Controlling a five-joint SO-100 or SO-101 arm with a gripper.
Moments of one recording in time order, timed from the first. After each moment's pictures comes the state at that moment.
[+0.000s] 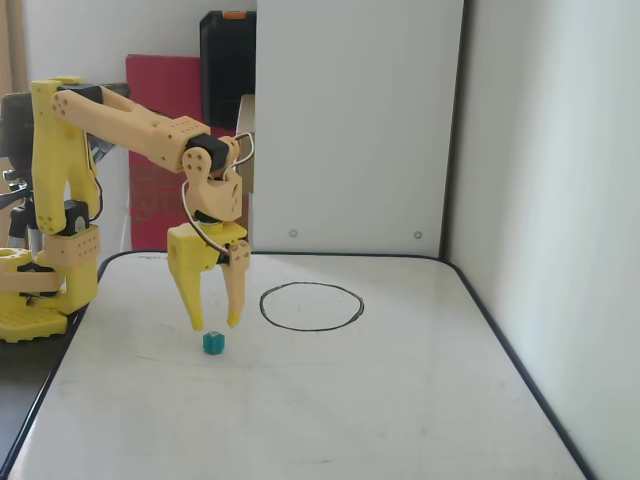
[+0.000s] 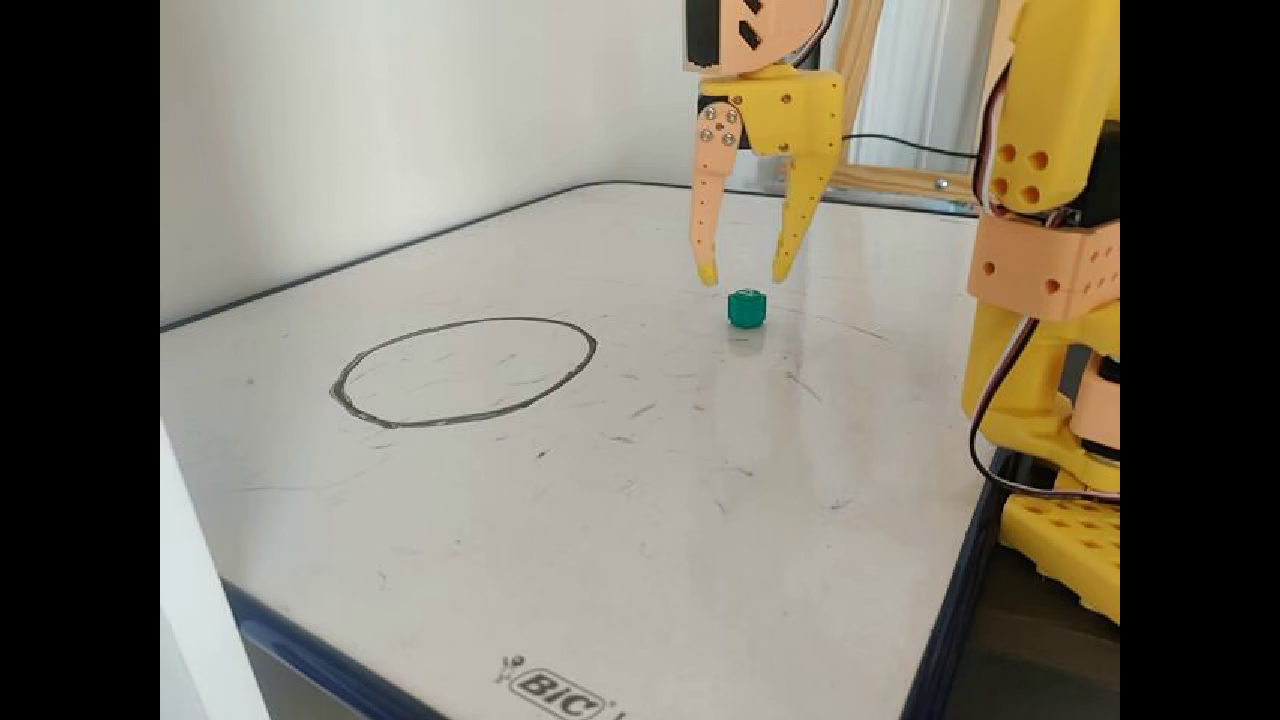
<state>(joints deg) 21.9 93.6 106.3 71.4 -55.4</state>
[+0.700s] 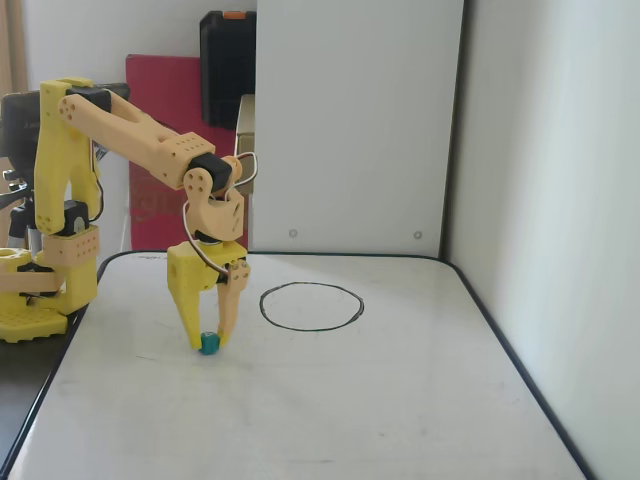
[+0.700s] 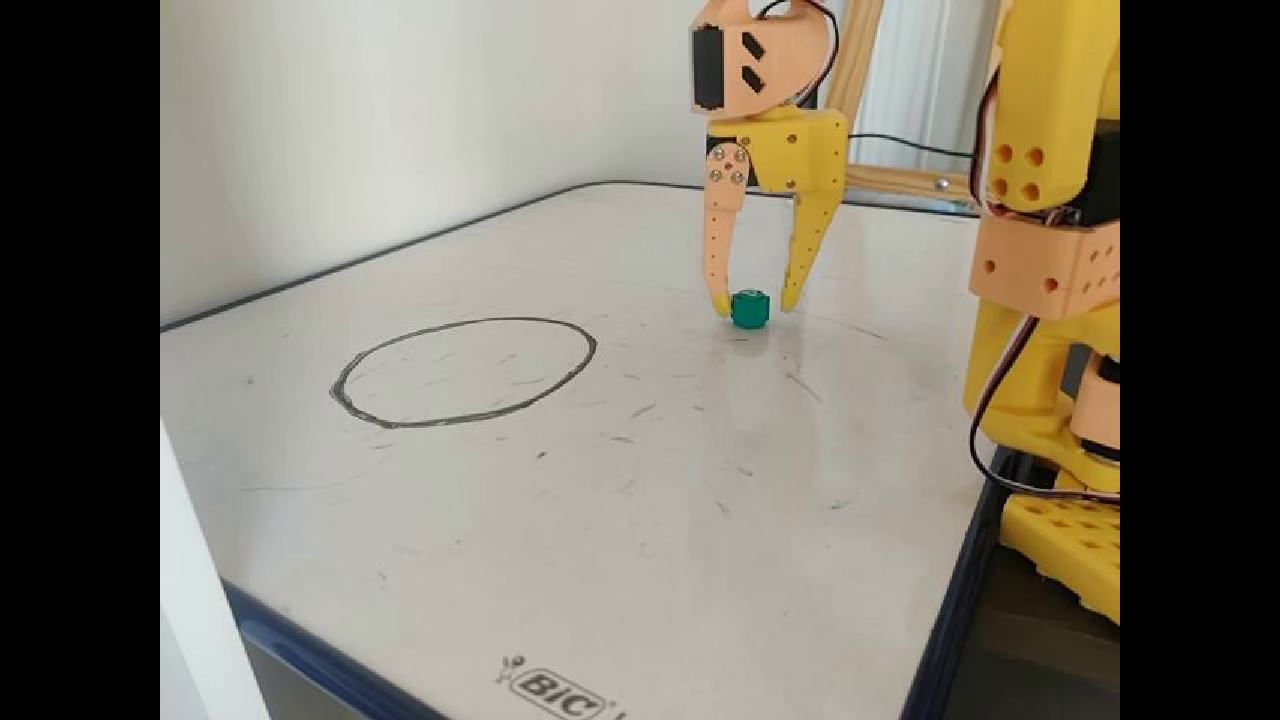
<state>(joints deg) 23.8 89.1 107.4 67.0 -57.3</state>
